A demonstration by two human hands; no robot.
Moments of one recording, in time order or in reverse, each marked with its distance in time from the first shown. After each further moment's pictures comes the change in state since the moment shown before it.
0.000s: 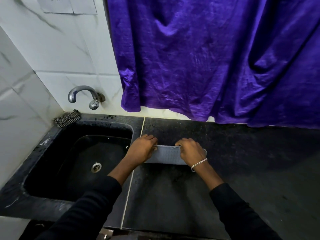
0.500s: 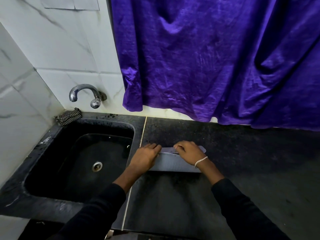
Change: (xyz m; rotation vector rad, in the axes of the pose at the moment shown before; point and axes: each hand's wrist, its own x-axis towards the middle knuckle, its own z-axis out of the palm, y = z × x) left_hand -0.016 0.007 0.026 0.064 -0.037 -0.035; right_hand 0.022 0.012 0.016 0.269 -0.190 0.042
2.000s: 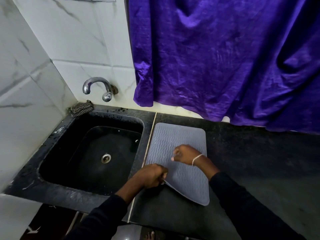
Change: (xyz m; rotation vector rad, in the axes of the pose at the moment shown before) left_hand -0.047 0.009 0.032 -0.320 -0.432 -0.011; right_hand 0.027 -0.013 0.036 -0.029 -0.364 0.032
